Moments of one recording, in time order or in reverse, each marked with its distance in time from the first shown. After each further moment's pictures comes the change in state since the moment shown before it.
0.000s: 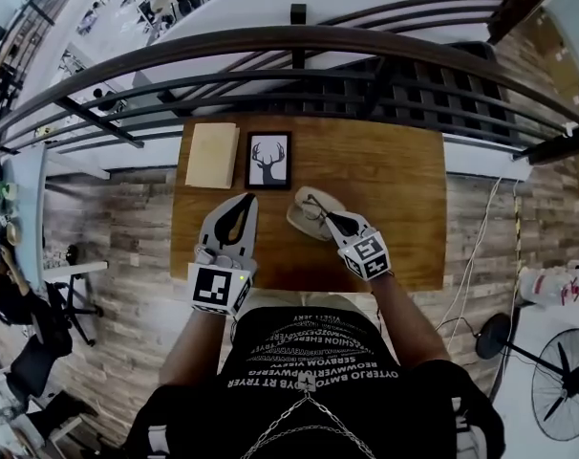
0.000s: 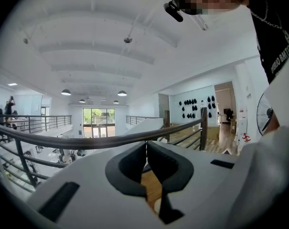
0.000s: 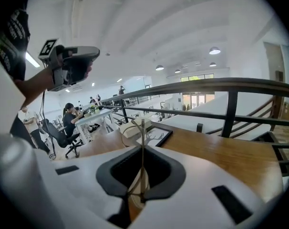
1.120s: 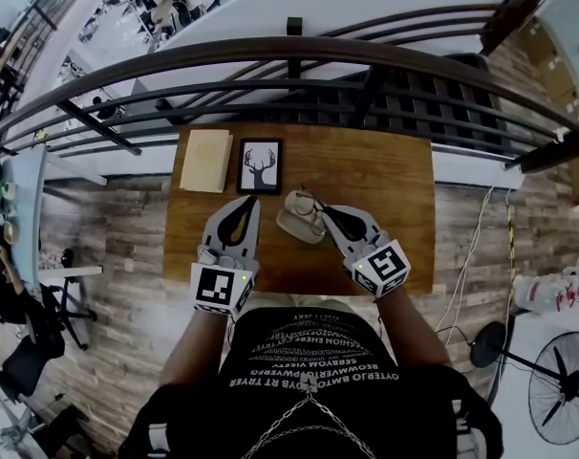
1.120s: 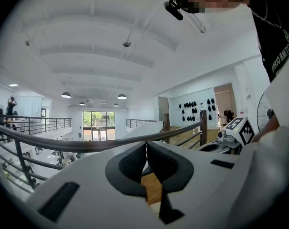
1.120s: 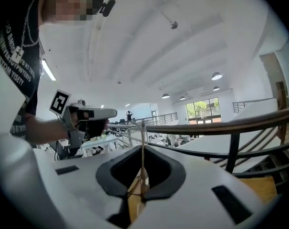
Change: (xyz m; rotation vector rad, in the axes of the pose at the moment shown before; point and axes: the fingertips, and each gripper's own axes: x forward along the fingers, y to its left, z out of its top) left arm 0.001 -0.034 0.013 0.003 -0.039 0.000; right arm -0.097 0.029 0.139 -0.057 -0.343 0.063
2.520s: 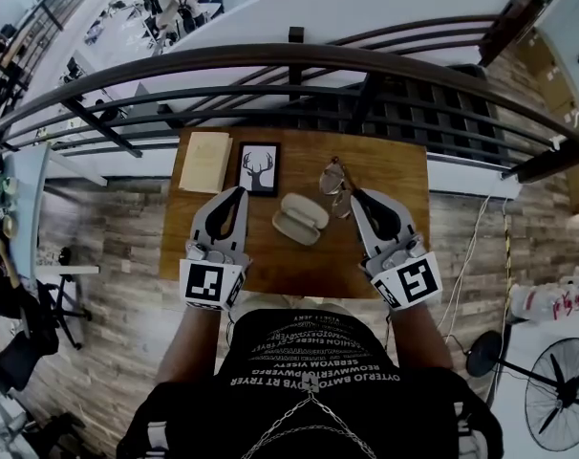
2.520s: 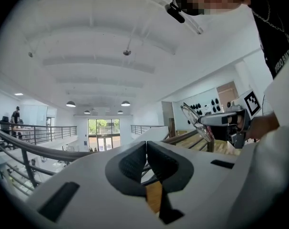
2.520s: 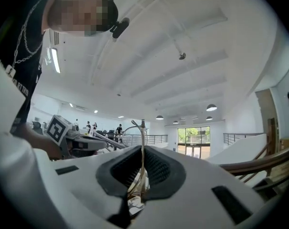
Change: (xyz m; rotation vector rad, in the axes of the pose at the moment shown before) left arm -0.012 0.005 0.034 0.045 -0.075 0.070; right arm -0.065 -0.006 0.132 -0.200 -0.227 -0.135
